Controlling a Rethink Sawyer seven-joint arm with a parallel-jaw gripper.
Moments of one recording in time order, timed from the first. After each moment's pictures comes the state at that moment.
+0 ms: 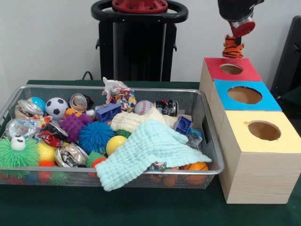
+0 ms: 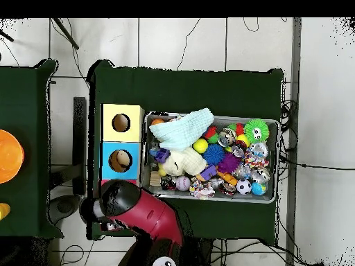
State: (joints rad) arm 0.23 -0.69 -0.27 2.02 0.63 0.94 2.56
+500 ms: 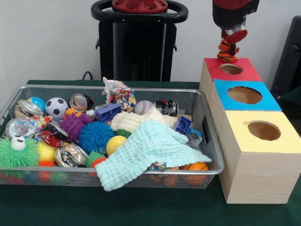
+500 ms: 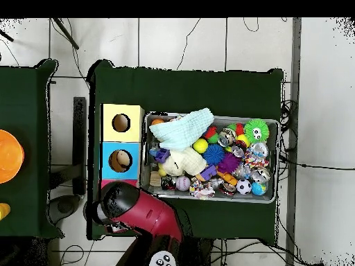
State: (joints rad) arm 0.23 -0.67 -0.27 2.01 0.58 0.91 2.56
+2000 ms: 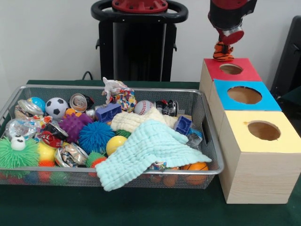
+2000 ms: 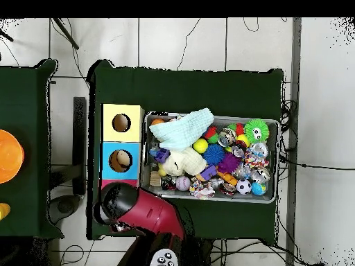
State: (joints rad) arm 0.21 -0.68 -0.26 2.00 0.51 0.88 2.56
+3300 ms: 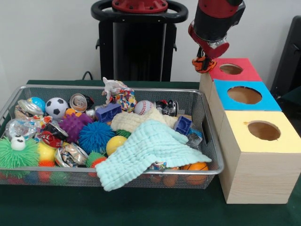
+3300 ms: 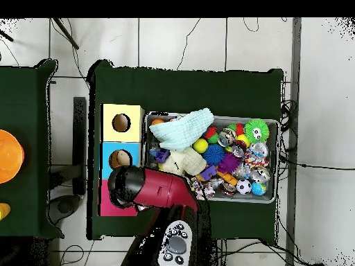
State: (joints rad) arm 0.12 -0.64 -0.23 1.81 0.21 0.83 2.56
